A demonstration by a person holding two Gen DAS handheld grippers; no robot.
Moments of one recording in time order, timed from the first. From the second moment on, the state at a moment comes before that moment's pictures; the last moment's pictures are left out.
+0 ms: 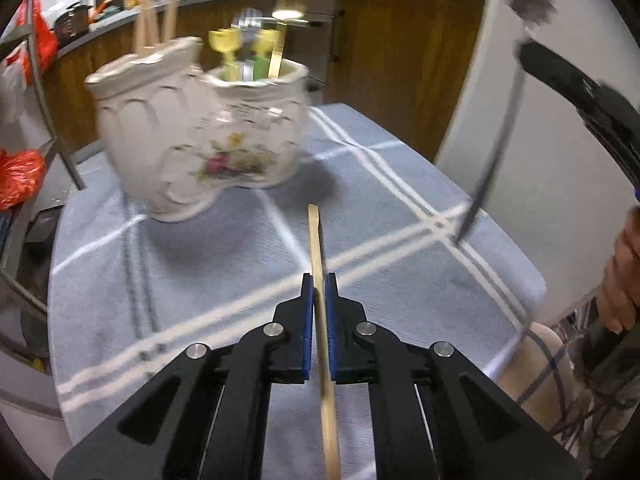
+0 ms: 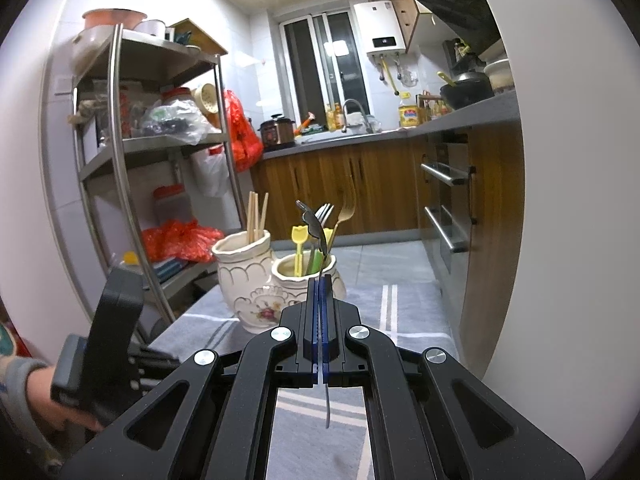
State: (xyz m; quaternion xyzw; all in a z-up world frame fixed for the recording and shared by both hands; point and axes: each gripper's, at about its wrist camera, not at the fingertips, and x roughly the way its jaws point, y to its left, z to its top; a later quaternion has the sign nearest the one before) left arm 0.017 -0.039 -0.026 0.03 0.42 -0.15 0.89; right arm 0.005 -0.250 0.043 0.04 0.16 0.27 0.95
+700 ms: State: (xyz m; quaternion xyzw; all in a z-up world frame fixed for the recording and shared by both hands) left arm 0.016 0.040 0.075 -0.02 0.15 -0.17 0.97; right arm 0.045 -0.221 0.084 0.07 0.14 0.30 0.94
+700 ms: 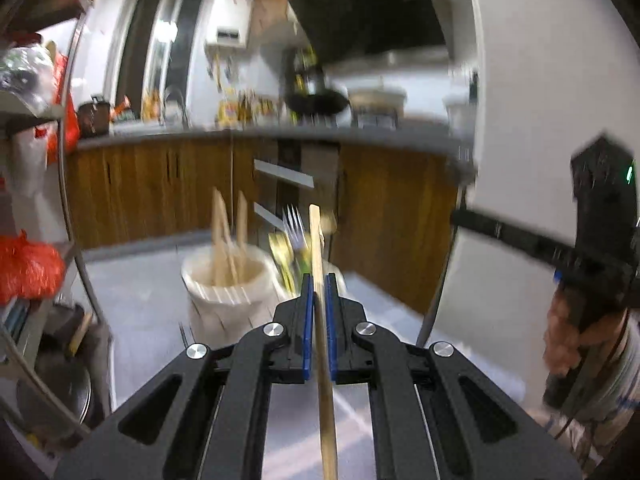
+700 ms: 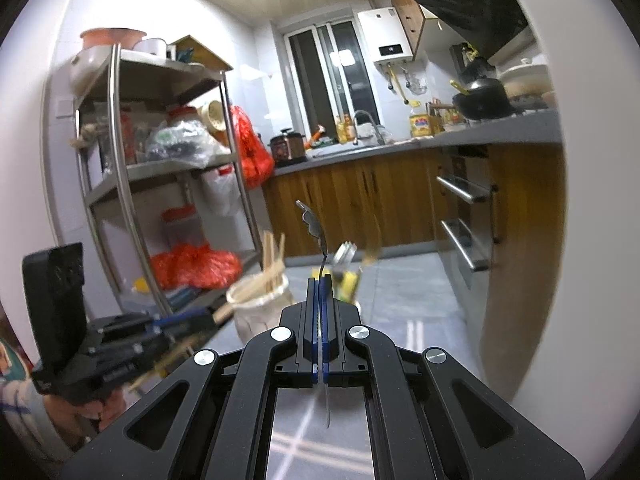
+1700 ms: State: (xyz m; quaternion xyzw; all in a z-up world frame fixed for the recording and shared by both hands) left arm 0.155 0.109 0.068 -0.23 0.04 -0.12 0.97; right arm 0.143 -0.165 0.089 0.09 0.11 0.26 0.95
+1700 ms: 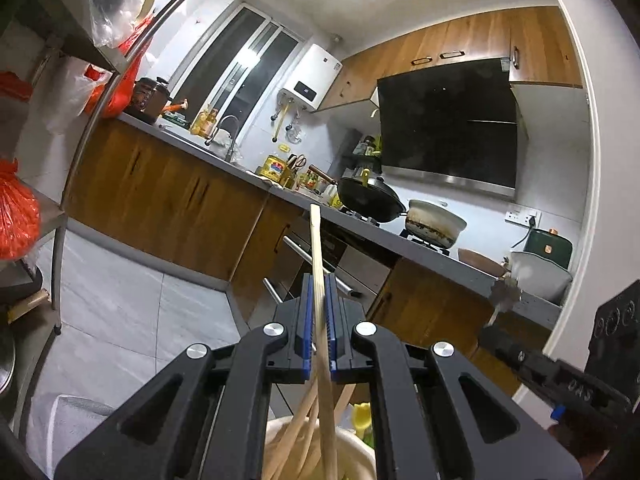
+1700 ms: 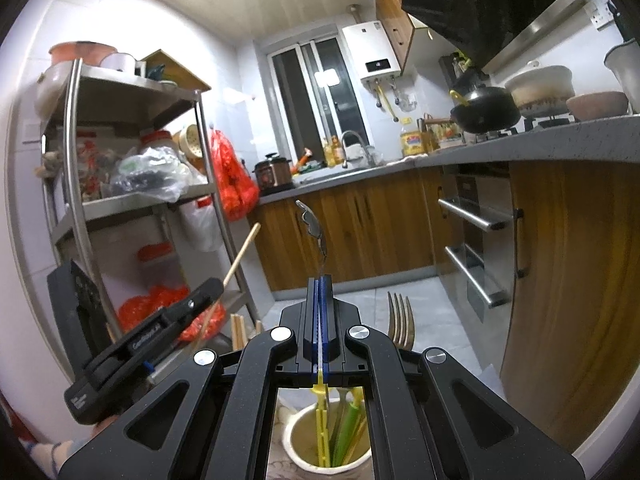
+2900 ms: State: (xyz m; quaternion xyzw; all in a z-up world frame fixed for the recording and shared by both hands) left arm 0.154 0.104 0.037 -0.23 0.06 -0.06 0.97; right arm 0.140 -0.163 0.038 0.09 0.19 0.28 0.94
